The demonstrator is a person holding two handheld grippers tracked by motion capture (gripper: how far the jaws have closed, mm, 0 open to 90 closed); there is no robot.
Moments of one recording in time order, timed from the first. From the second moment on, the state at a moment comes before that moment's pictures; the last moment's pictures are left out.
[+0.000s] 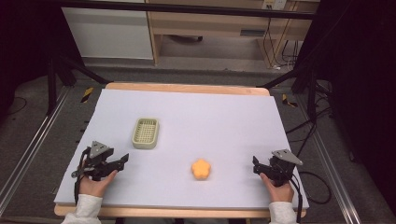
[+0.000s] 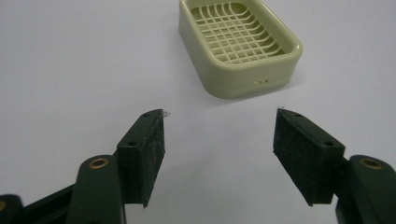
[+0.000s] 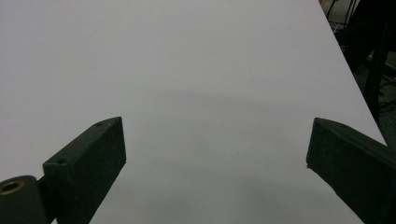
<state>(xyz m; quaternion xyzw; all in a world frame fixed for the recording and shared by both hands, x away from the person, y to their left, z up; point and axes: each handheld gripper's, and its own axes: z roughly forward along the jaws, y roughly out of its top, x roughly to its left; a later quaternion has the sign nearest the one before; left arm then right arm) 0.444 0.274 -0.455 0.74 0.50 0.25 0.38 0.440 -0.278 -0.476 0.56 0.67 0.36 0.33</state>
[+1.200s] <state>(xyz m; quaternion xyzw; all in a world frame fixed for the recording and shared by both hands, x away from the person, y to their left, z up) 0.434 0.219 -0.446 0.77 0.44 0.23 0.39 0.441 -0.273 -0.475 0.55 0.68 0.36 0.33</state>
